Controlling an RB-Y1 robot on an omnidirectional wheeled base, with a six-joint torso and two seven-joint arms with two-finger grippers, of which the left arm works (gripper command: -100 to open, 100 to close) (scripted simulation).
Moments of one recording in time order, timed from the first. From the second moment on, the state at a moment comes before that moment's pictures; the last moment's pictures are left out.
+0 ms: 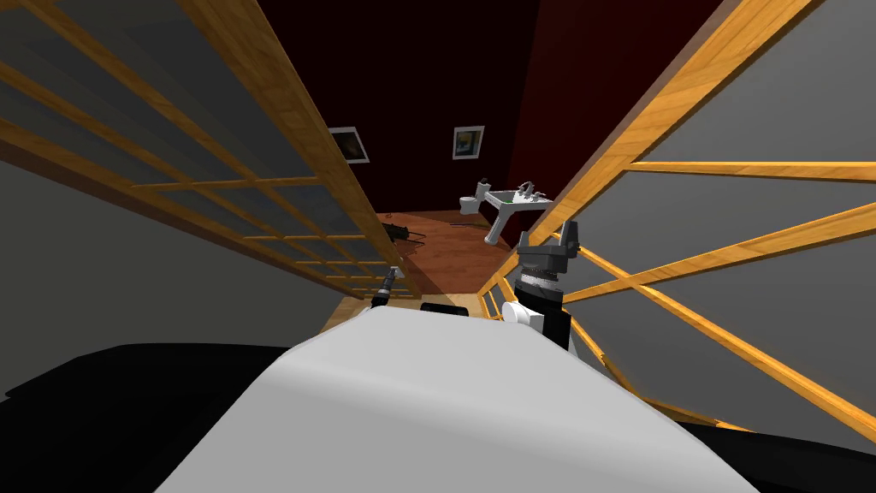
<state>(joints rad) 0.09 0.30 0.12 -0.67 -0.05 -1.00 -0.36</state>
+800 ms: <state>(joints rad) 0.07 0.30 0.11 -0.66 0.00 -0.99 -0.17</state>
